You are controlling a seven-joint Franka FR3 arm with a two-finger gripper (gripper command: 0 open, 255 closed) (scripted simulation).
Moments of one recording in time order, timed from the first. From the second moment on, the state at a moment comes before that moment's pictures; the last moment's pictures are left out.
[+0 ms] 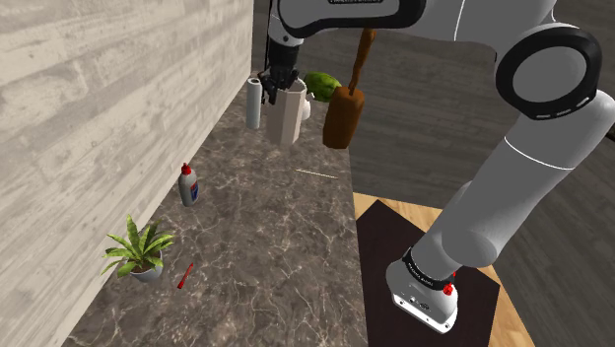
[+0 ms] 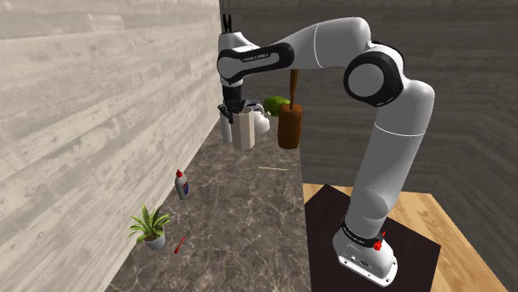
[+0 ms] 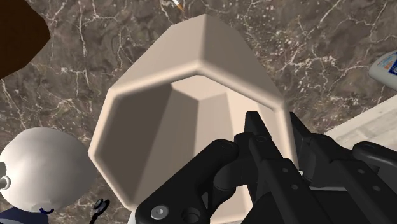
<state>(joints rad) 0.07 0.06 0.07 -1.76 -0.04 1.90 0.17</state>
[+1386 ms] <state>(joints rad) 0.07 0.10 0.08 -1.43 -0.04 1.60 0.17</state>
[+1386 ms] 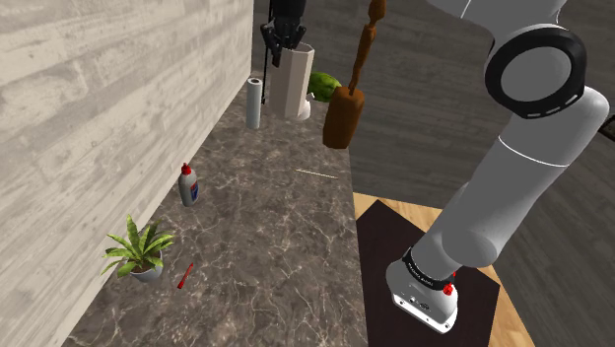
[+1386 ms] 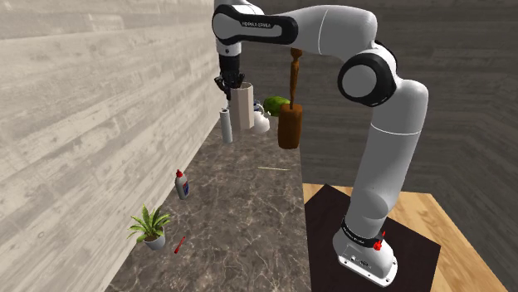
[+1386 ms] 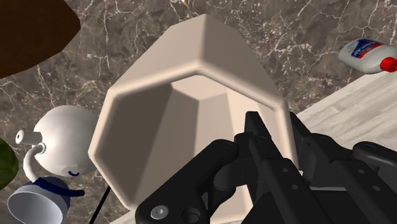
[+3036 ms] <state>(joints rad) 0.31 -0.16 0.36 -1.71 -0.01 1.61 0.69</state>
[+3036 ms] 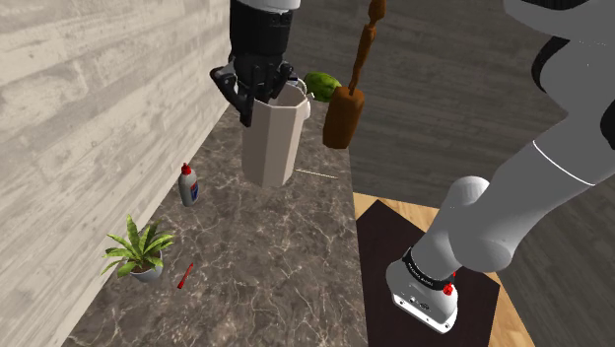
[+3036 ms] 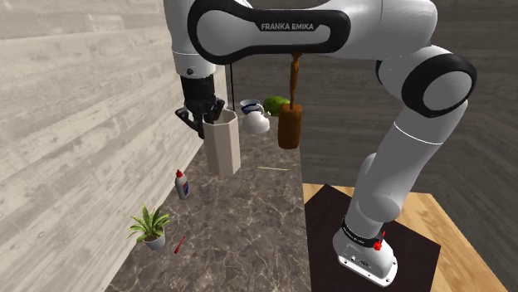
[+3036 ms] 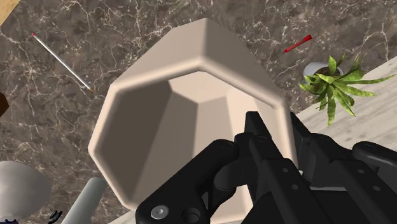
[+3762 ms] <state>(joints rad) 0.43 -0.07 0.54 -1.59 -0.04 1.57 0.98</state>
